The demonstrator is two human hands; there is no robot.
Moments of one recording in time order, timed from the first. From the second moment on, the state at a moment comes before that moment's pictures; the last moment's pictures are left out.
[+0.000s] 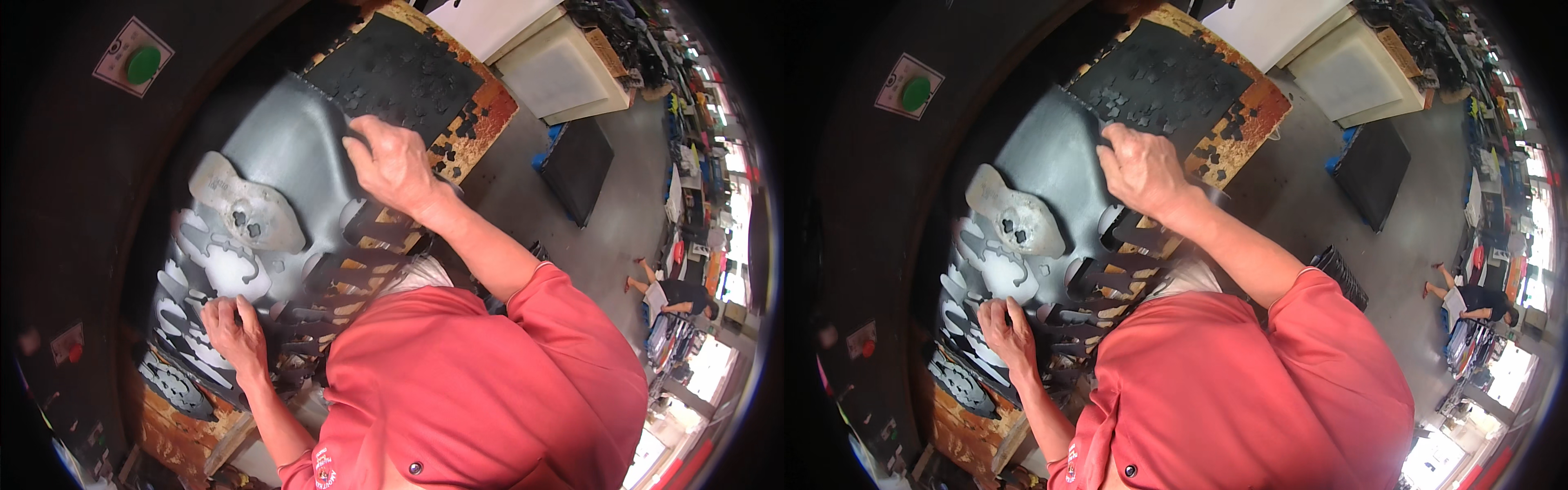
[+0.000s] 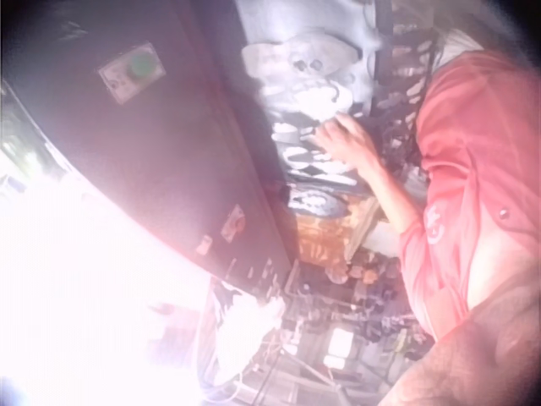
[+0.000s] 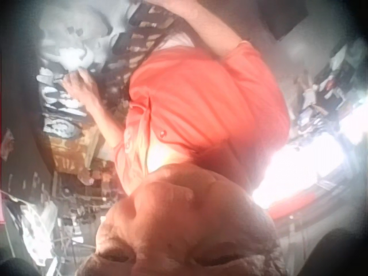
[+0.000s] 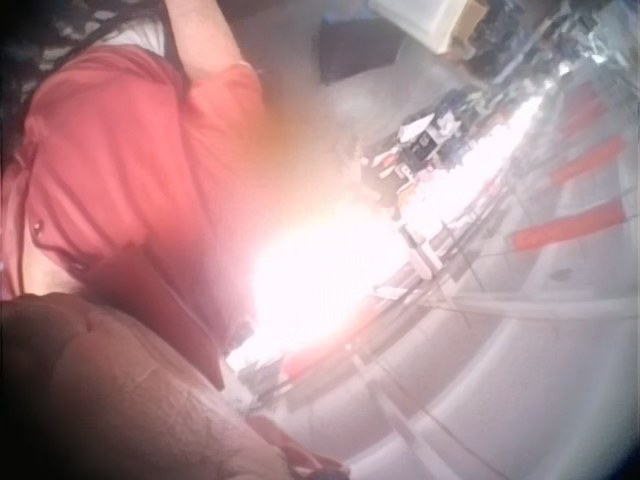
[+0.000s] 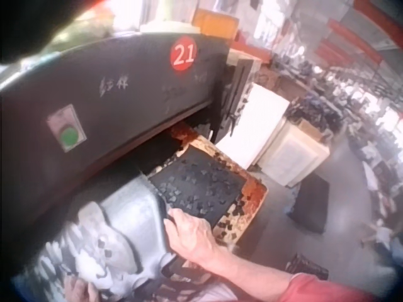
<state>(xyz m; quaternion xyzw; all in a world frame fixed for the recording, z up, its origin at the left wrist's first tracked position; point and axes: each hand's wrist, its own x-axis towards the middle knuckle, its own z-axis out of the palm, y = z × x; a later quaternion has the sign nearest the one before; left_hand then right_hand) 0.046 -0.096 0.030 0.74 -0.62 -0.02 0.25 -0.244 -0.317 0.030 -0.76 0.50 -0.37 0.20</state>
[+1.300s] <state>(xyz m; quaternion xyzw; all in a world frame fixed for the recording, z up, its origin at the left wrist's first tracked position) -0.060 -0.034 0.009 0.77 -0.51 0.02 0.38 -0.228 -0.312 0.042 -0.79 0.27 -0.51 0.21</state>
